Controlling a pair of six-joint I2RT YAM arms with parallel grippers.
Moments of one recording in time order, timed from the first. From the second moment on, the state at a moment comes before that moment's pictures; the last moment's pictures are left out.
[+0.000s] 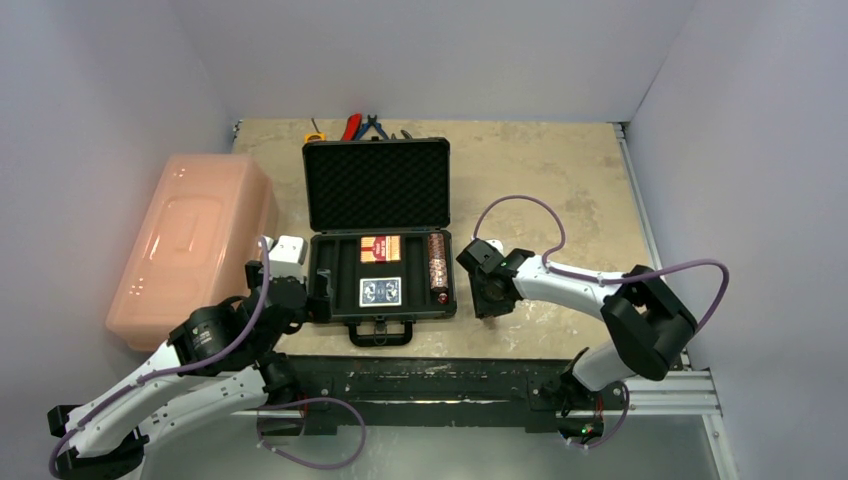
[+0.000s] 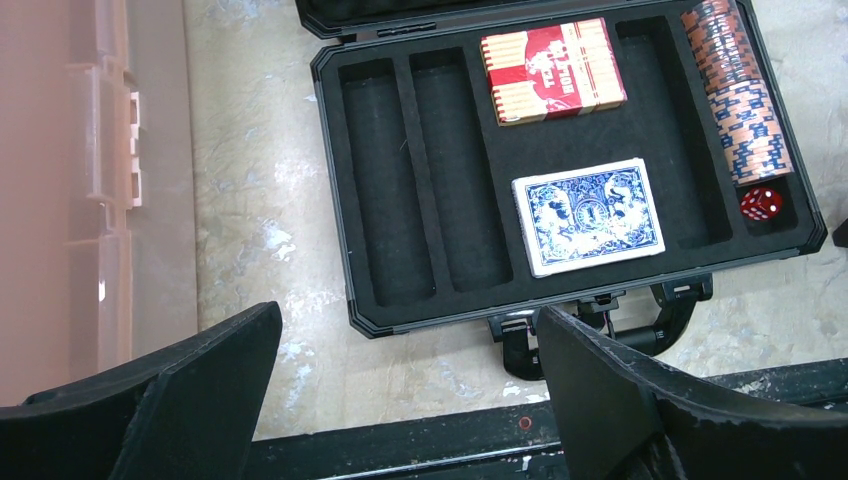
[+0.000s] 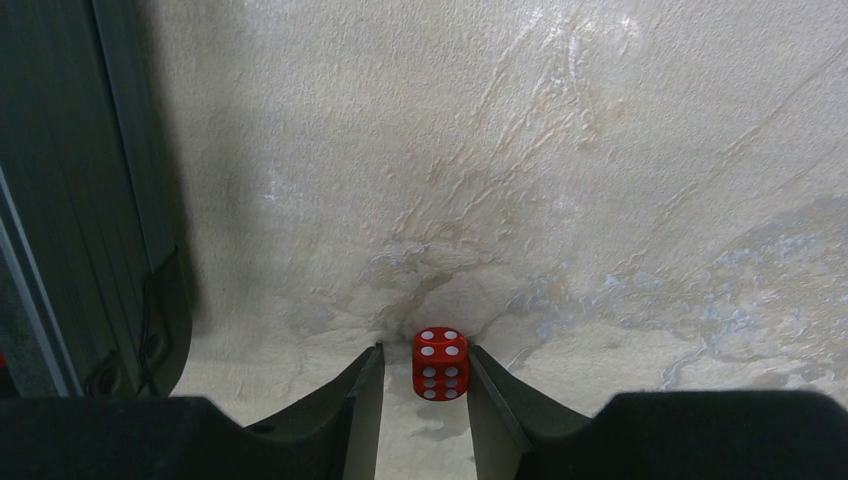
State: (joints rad) left arm -0.99 0.52 0.82 -1.06 -0.69 -0.57; right arm 0.79 1.49 0.79 -0.64 0.19 0.65
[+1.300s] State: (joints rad) left arm -0.99 0.51 0.82 -1.06 -0.69 -0.56; right arm 0.79 1.50 0.99 -0.77 0.27 0.63
